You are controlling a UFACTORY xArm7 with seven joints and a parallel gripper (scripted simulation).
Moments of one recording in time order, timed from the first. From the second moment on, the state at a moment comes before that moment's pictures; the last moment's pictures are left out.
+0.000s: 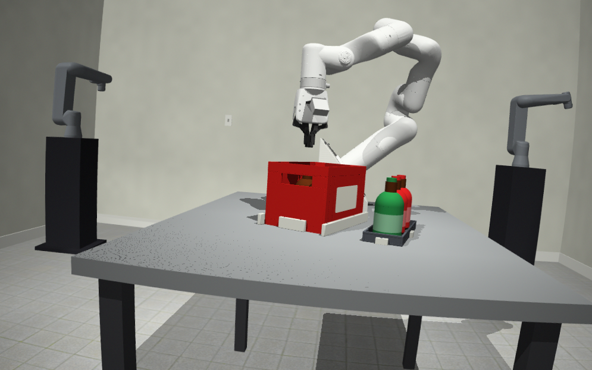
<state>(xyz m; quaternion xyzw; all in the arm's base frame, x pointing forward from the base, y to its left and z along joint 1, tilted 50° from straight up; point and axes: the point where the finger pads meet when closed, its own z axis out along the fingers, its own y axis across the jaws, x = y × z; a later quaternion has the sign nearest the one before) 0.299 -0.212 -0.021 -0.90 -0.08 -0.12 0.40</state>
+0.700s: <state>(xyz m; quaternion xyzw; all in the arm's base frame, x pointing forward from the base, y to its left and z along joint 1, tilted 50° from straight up) 0.299 -0.212 -0.021 -0.90 -0.08 -0.12 0.40</state>
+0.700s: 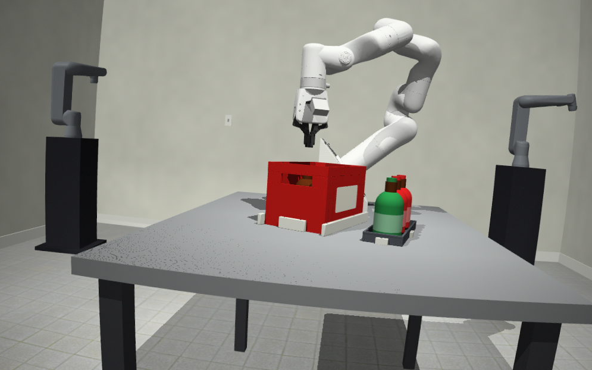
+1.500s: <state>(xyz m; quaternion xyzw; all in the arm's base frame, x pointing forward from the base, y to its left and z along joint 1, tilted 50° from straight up) 0.412 -0.090 0.136 -0.90 -0.14 -0.15 0.40</state>
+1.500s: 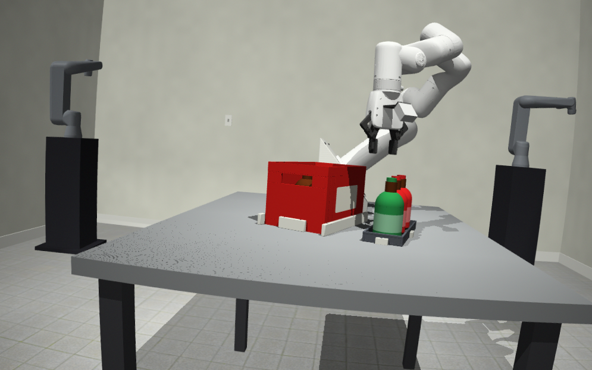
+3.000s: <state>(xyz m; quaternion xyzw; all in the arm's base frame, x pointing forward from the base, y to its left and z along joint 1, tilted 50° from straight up) 0.431 -0.066 0.169 -0.90 -0.14 -0.15 0.39</state>
